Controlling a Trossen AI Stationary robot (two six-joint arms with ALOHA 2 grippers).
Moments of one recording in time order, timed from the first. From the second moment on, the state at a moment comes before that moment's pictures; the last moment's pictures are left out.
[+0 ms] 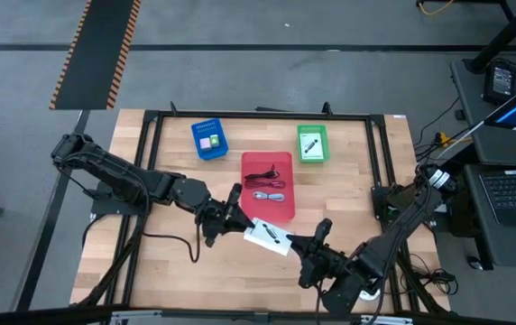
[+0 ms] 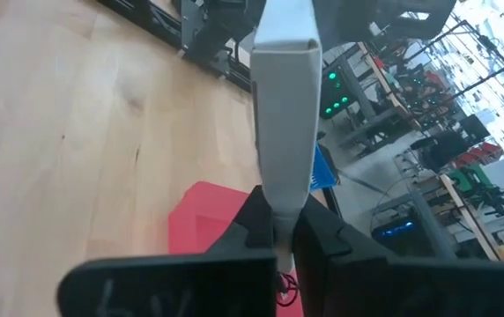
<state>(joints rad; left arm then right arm) -0.30 1.32 0.95 0.13 0.01 0.76 0.80 1.75 1.47 -0.66 1.19 0.13</state>
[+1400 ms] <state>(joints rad) -0.05 1.16 0.95 -0.35 -0.03 0.49 0.42 1.74 1.62 -1.57 0.93 0.63</state>
